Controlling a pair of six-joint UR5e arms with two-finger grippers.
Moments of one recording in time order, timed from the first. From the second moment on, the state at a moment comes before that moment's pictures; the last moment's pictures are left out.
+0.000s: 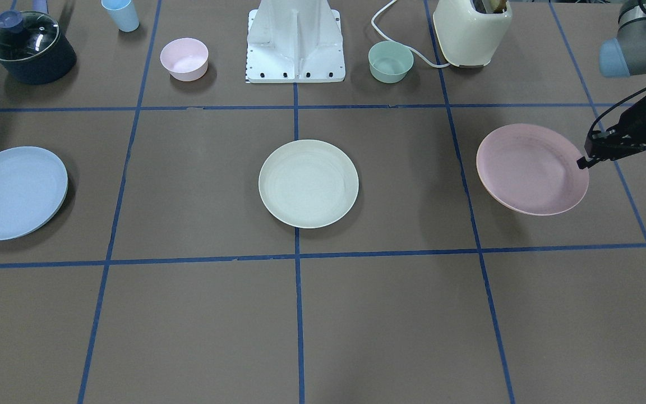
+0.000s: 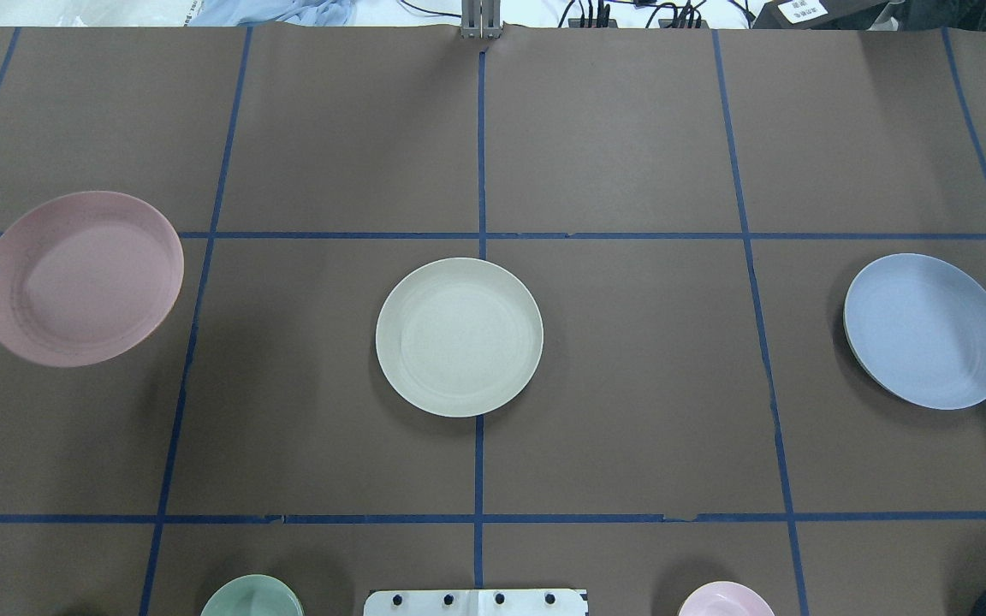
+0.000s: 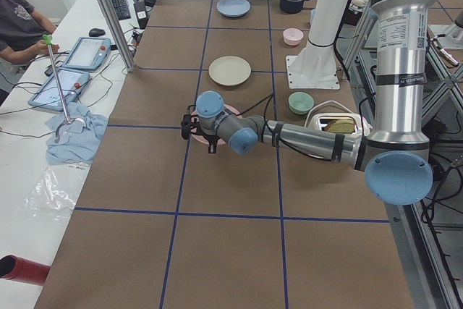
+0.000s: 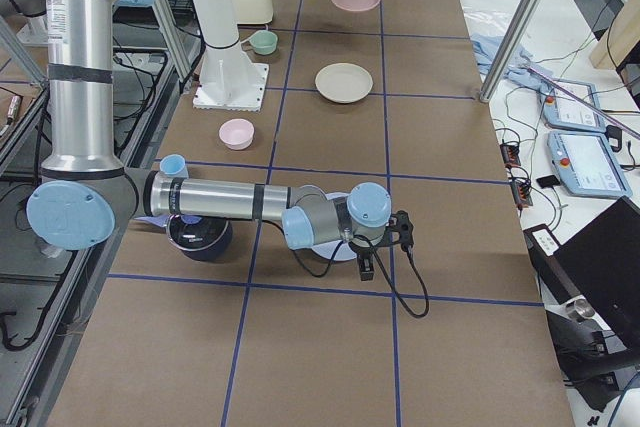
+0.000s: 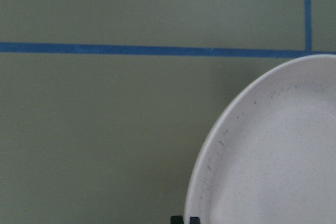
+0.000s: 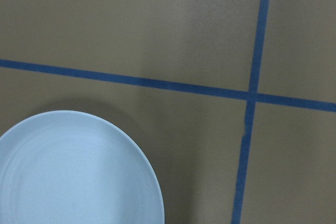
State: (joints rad) left arm -1.18 -1.55 -1.82 -1.96 -2.43 -0.73; right arm 1.41 -1.61 1.55 -1.22 2.42 0.19
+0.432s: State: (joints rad) left arm -1.16 -1.68 -1.92 -1.79 -2.43 -0.89; right arm 1.25 -1.61 1.44 -0.87 2.32 0.51
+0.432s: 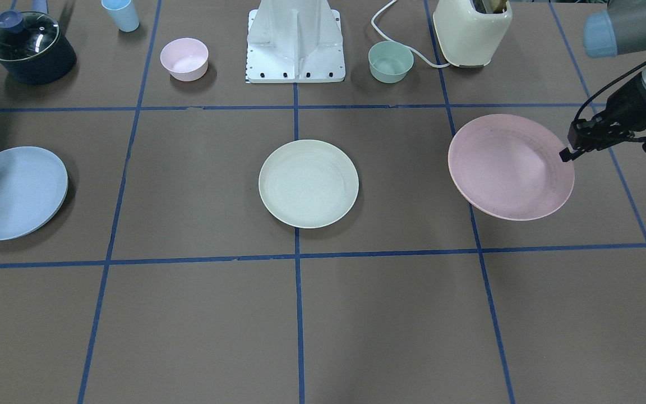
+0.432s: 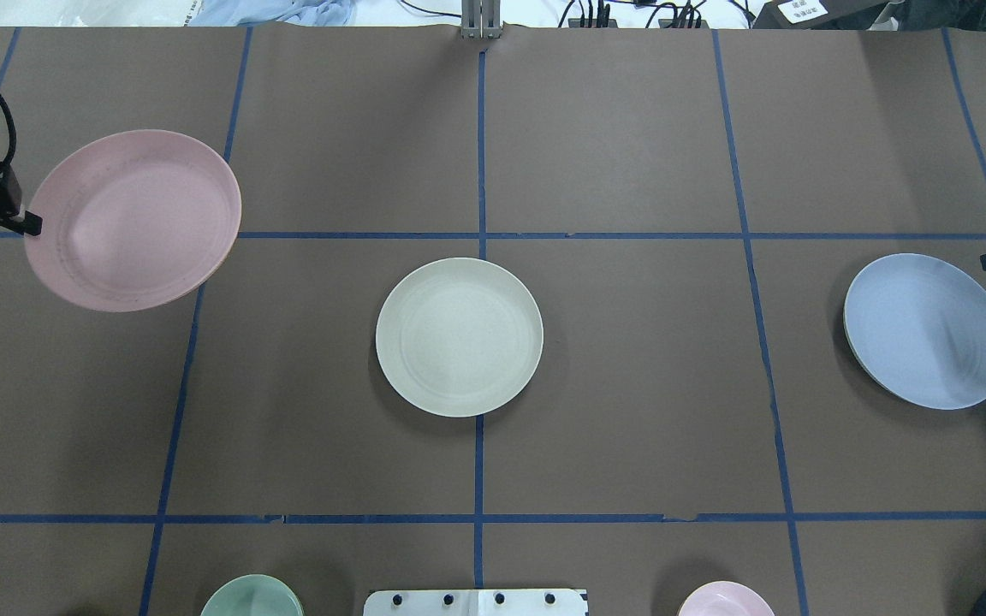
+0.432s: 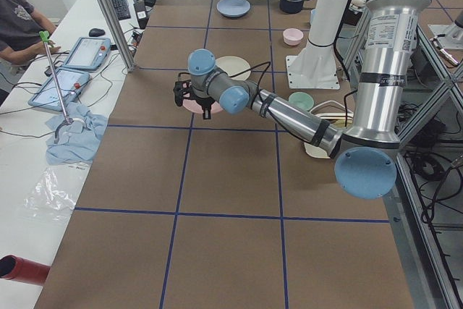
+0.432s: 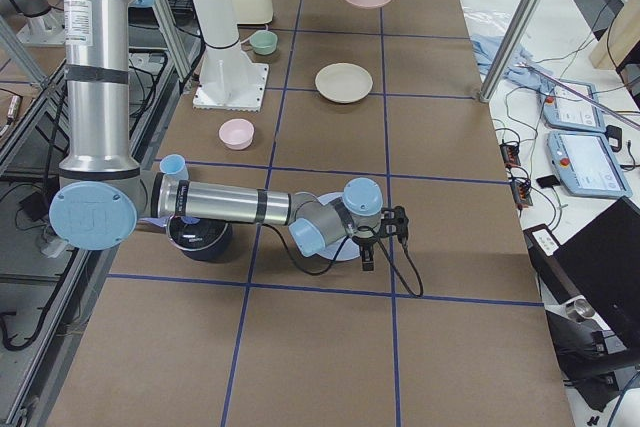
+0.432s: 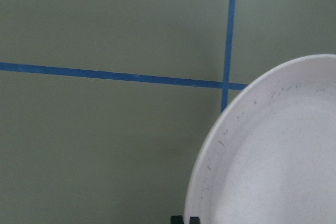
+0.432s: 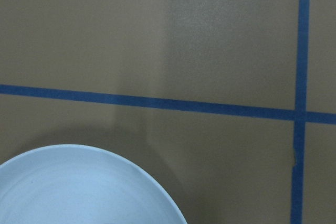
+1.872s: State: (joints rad) left arm -1.08 -1.75 -1.94 -1.78 -2.42 -1.04; right arm 1.19 -1.68 1.42 -0.75 2.37 0.58
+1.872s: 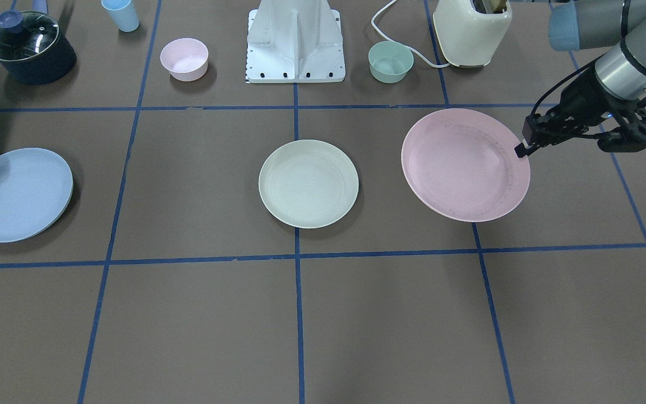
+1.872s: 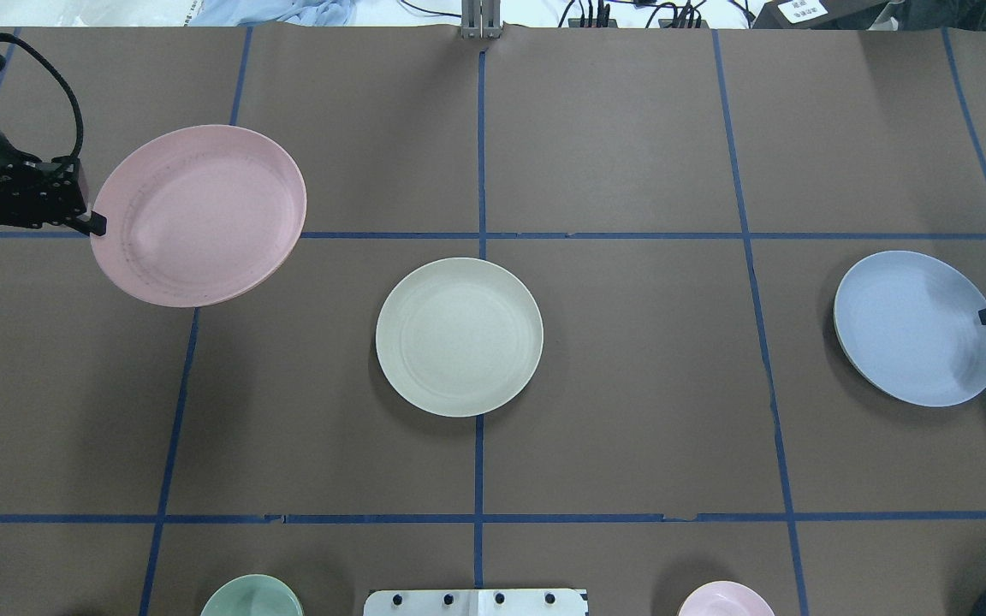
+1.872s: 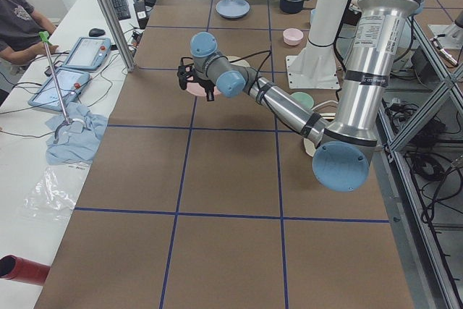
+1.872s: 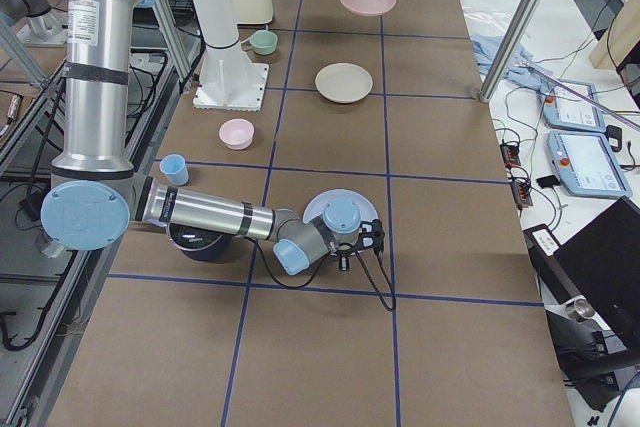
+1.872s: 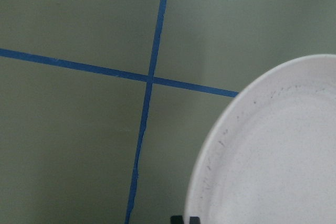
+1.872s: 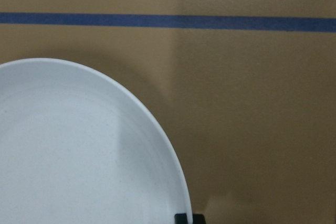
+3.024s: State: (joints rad) left arm -0.65 -2.04 -1.72 -1.96 -2.18 -1.50; right arm 1.35 -1.63 1.63 -0.75 2.60 0.76
